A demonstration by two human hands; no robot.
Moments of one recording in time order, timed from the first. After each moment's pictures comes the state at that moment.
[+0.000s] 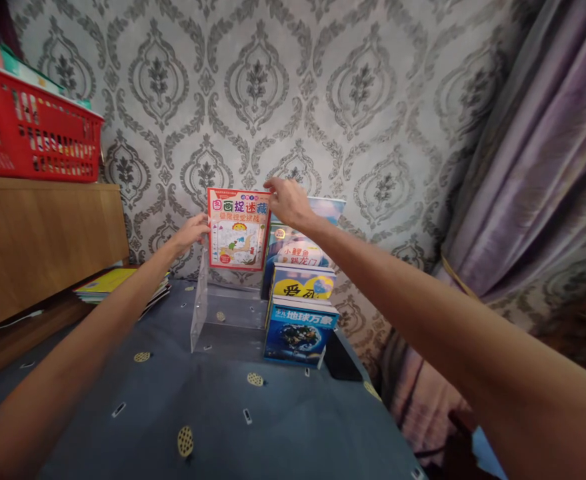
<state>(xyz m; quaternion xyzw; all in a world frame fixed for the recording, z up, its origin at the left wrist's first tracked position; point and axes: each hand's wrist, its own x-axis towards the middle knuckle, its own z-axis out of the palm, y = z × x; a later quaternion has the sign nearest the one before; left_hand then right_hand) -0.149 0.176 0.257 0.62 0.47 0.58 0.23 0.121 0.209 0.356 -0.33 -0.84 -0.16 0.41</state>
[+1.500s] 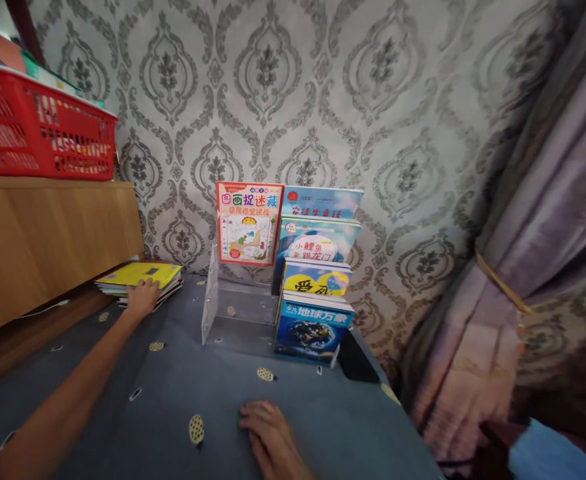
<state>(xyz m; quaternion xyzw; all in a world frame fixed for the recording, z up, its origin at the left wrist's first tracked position) -0.272 0.084 0.064 0.52 0.83 0.10 -0.19 0.188 0.026 -0.038 -0.14 -0.90 0.12 0.39</state>
